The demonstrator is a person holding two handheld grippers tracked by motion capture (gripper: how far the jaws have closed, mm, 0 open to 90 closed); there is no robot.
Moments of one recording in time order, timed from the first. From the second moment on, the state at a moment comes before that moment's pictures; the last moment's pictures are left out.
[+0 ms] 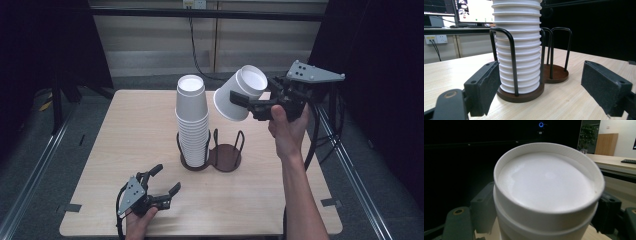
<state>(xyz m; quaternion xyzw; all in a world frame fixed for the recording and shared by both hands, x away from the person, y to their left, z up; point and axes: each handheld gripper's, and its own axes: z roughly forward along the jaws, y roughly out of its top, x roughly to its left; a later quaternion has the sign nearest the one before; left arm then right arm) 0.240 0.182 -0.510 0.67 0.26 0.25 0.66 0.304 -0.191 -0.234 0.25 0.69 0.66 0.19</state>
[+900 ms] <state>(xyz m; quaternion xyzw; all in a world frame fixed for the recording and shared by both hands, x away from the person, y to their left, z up) 0.242 0.177 -0.495 0.70 0.23 0.19 0.65 0.282 -0.185 -0.305 0.25 0.71 0.64 0.16</state>
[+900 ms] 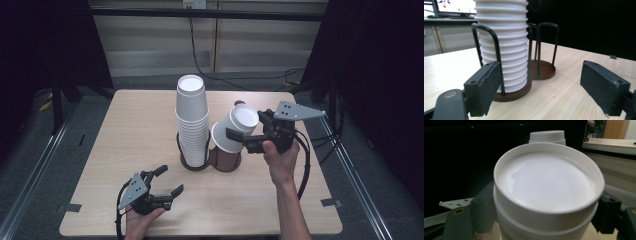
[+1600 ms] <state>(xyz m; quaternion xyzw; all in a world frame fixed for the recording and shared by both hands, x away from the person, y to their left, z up) 0.242 0.155 -0.476 0.71 0.19 0.15 0.66 0.269 -0.173 -0.356 0.25 0.73 0.63 0.12</state>
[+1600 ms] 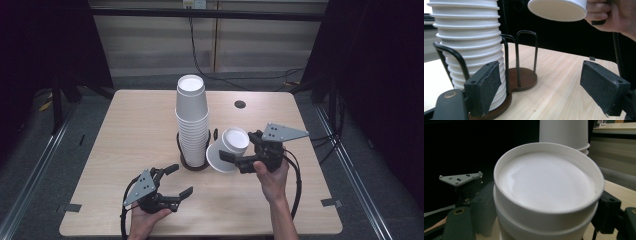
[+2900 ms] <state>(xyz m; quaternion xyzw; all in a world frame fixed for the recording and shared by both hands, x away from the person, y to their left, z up) 0.239 0.127 -0.471 0.73 0.12 0.11 0.66 0.254 -0.134 -0.415 0.23 0.76 0.61 0.05</state>
